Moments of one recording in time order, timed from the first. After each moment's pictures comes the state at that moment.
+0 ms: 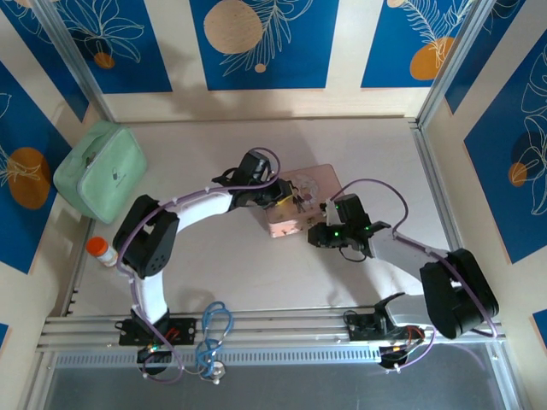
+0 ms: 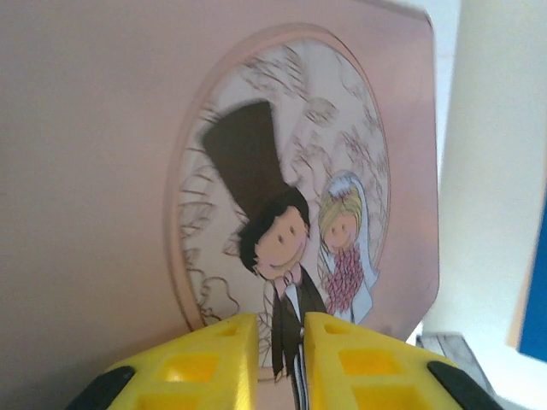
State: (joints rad) left arm -0.65 1.88 1.29 -0.15 0.37 -1.02; right arm 0.43 1.31 0.55 -0.19 -0.44 0.46
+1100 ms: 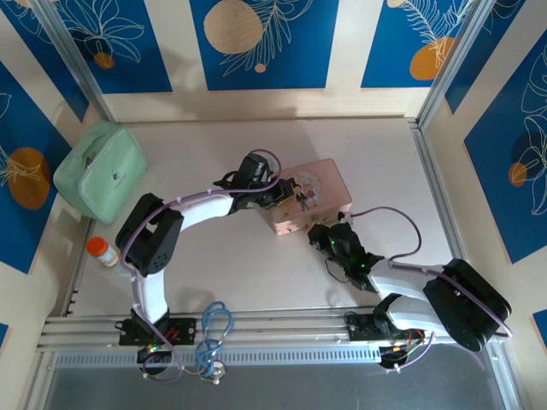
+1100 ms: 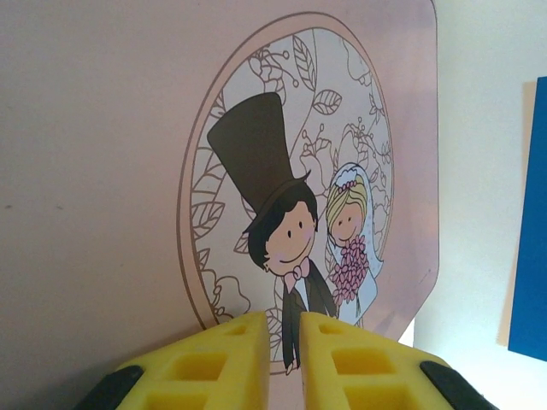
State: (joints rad) left arm -0.64 1.90 1.24 -0.02 0.39 -1.02; right arm 0.66 1.21 0.23 0.45 0.18 1.13
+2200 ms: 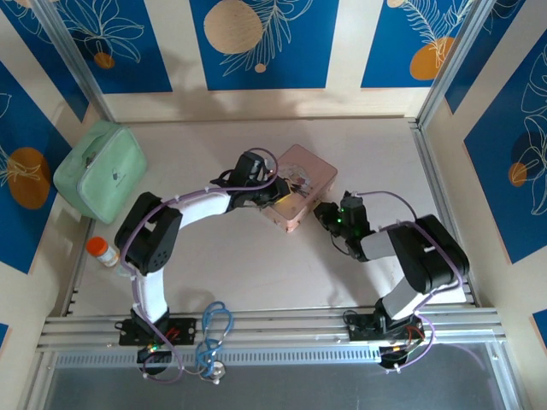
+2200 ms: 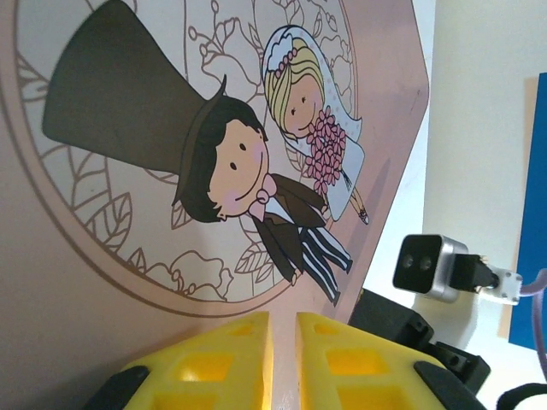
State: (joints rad) left arm -0.61 1.91 1.24 -0.03 0.44 -0.99; right arm 0.36 1.63 0.40 0.73 -0.14 1.13
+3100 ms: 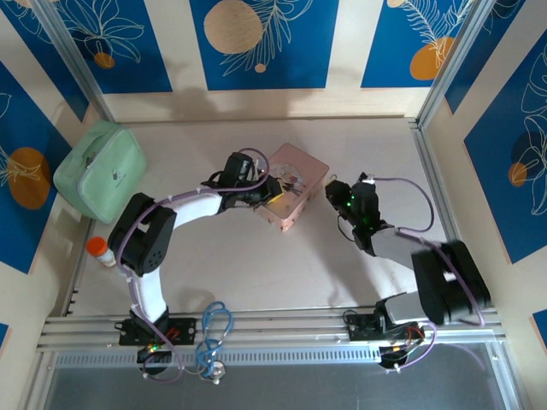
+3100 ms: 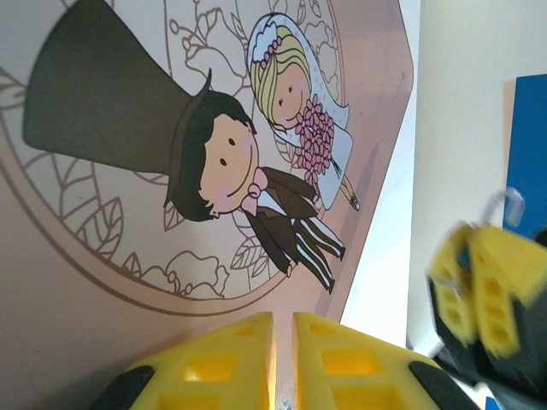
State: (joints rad) left arm -0.55 1.87 1.17 0.03 0.51 -0.96; right arm 0.34 1.32 0.51 0.44 -0.03 1.08
